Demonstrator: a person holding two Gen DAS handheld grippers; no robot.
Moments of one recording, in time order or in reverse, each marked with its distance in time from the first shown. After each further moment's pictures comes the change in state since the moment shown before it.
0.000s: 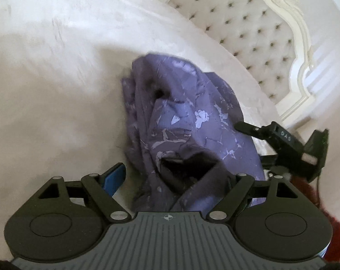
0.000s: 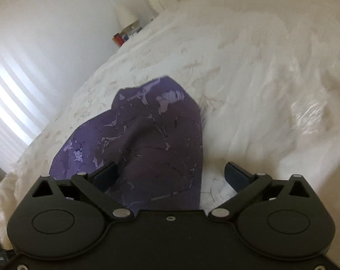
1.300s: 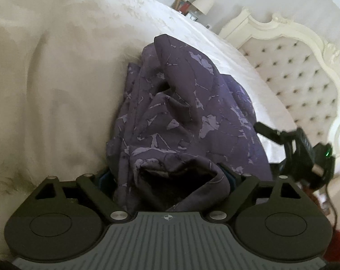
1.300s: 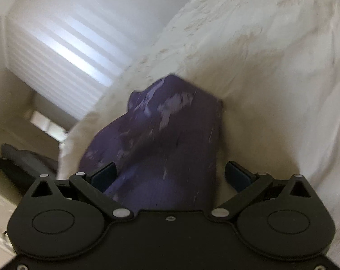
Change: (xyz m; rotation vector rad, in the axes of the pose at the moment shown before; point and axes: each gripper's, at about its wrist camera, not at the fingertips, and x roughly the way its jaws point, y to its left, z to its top) left arm -0.168 0.113 -0.066 -0.297 -0.159 0.202; right arm 0.087 0.165 -0.104 -0.028 0.328 0.522
